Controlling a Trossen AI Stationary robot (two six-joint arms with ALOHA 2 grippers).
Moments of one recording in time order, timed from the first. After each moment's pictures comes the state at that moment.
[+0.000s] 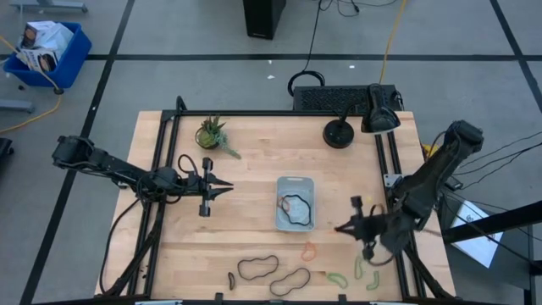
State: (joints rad) left arm -0.20 0.99 0.12 1.00 -0.17 0.18; right arm 0.88 1.05 0.65 -0.35 0.66 0.29
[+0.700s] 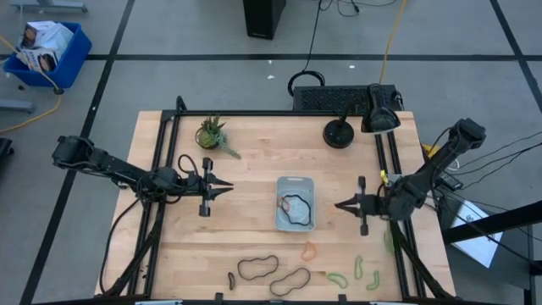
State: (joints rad) left arm -0.20 0.99 0.12 1.00 -0.17 0.17; right arm 0.75 0.71 0.21 0.20 0.77 0.13
